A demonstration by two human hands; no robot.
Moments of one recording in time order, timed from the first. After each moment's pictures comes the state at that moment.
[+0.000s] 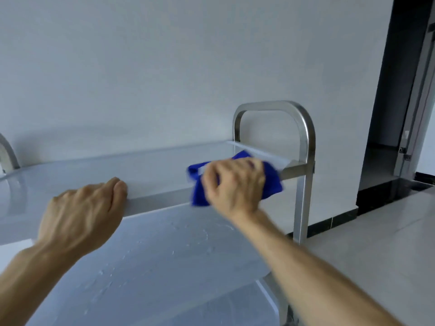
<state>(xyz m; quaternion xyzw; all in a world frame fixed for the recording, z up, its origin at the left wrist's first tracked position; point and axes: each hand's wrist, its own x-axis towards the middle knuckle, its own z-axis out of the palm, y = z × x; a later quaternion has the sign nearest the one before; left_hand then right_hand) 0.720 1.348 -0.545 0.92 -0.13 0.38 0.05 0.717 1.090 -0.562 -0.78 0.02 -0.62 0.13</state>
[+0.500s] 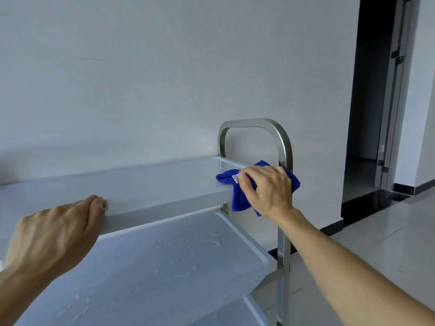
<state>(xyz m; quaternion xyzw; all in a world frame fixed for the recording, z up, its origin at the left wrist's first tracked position) 0.763 1.368 -0.567 0.91 -0.12 0.40 0.08 0.712 0.973 -0.561 -0.80 0.00 -0.59 0.10</state>
